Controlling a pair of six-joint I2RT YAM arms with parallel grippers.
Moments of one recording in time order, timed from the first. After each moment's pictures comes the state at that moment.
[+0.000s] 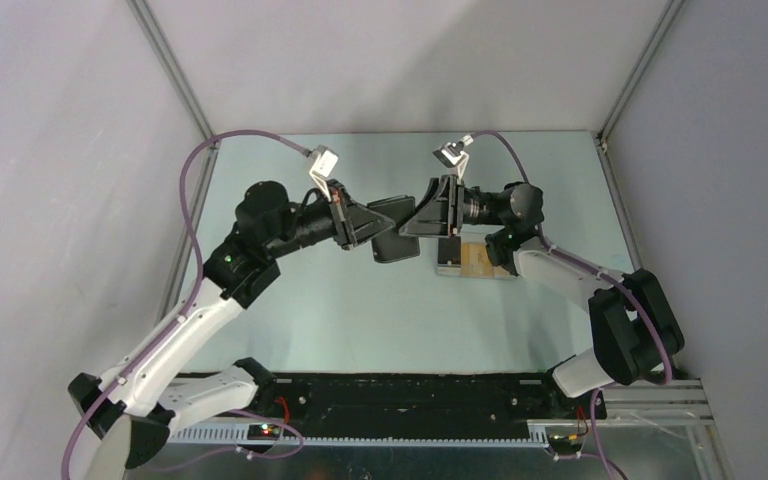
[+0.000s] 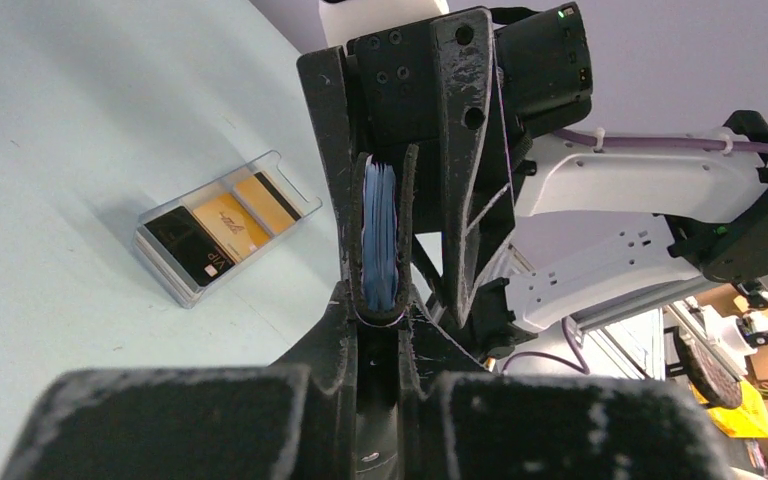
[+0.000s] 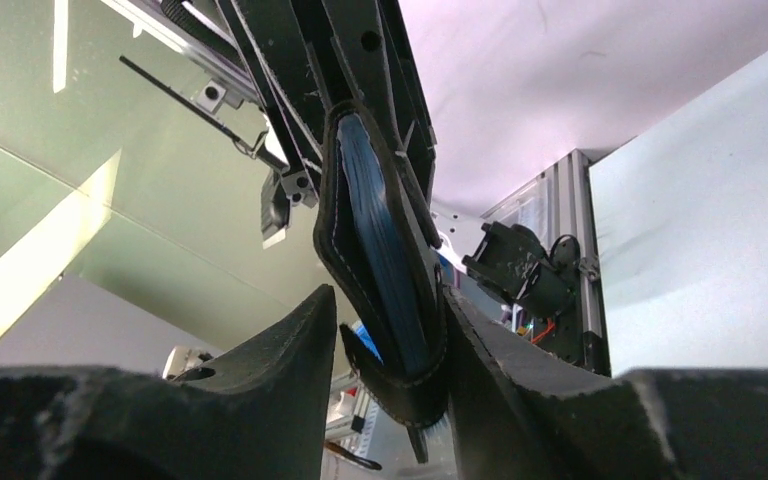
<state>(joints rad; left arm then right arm) -0.64 1.01 1.06 -0.16 0.44 -0.57 0.52 1.48 0.92 1.17 -1.11 1.45</state>
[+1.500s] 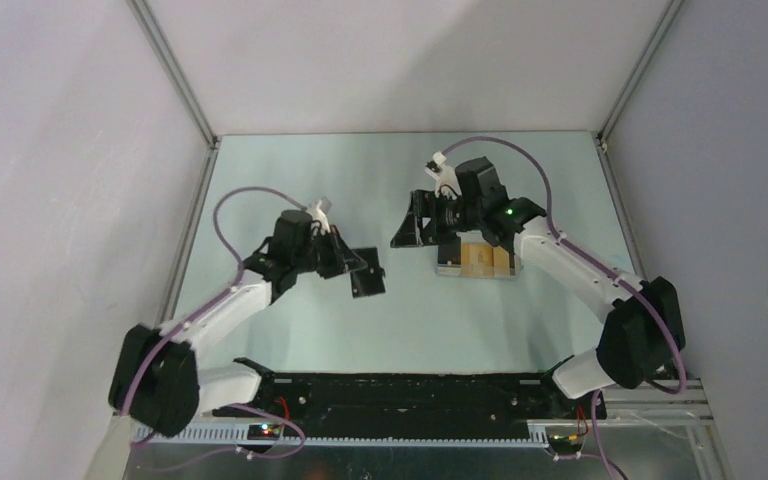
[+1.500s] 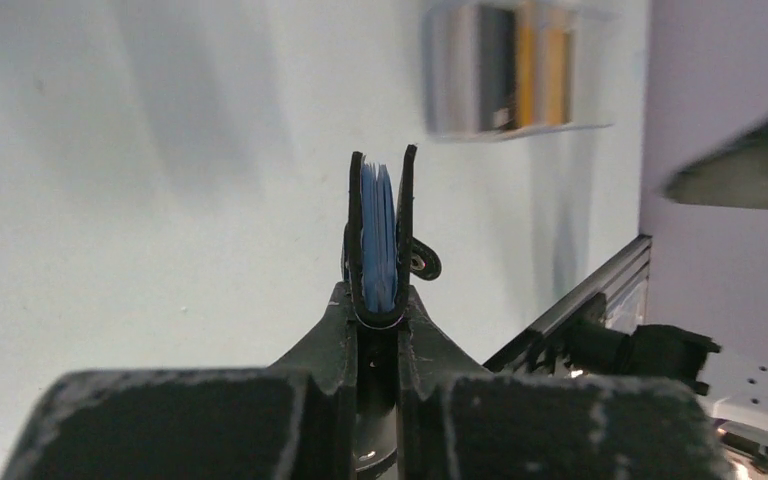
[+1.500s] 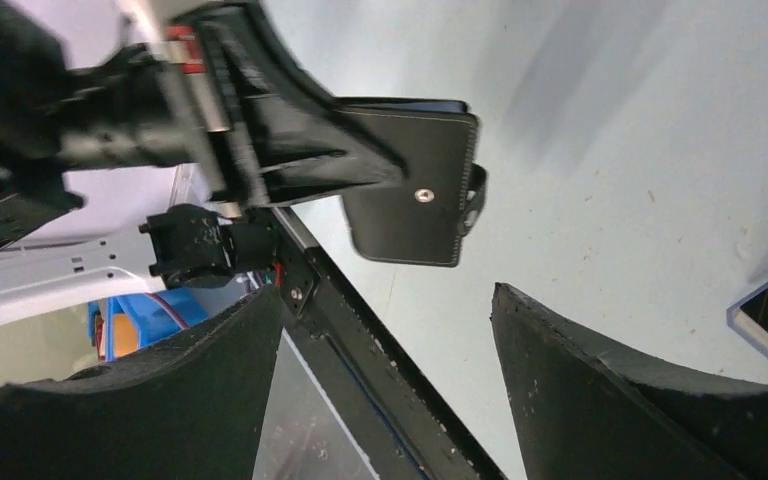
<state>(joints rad) -0.43 1.14 0.73 -0.19 0.36 -0.69 0.59 1.45 1.22 -0.37 -0.56 0.52</state>
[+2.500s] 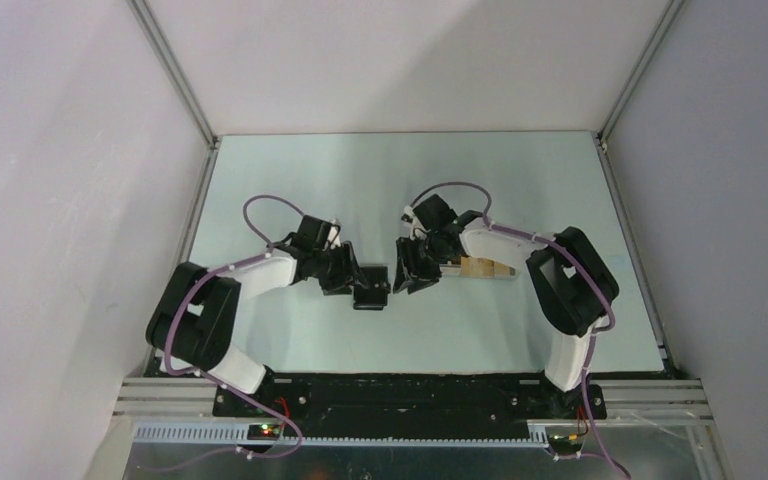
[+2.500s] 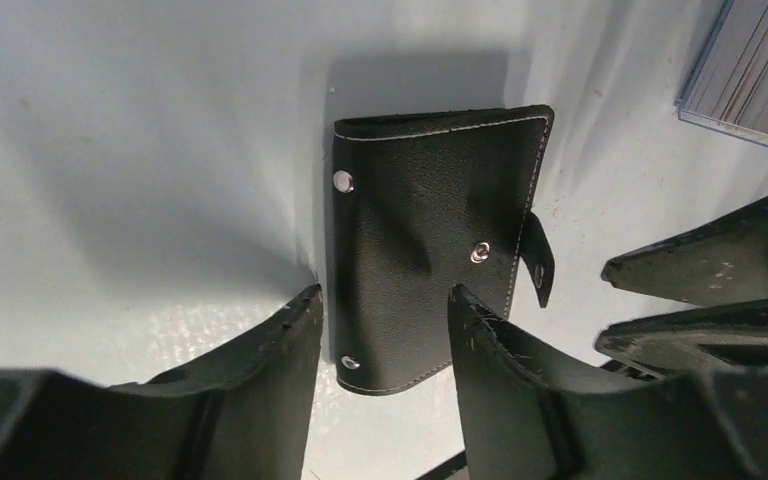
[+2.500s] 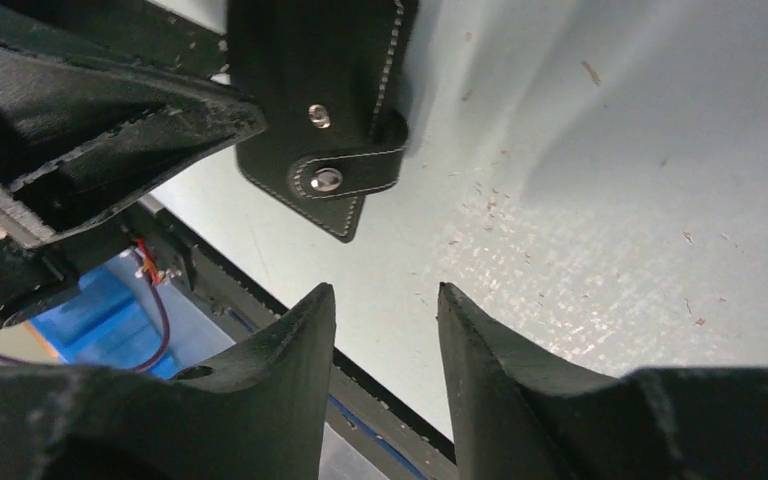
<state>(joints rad) -0.40 1.52 0.73 -0.23 0.32 -0.65 0.67 1.84 1.21 -0.46 -0.52 0.53</state>
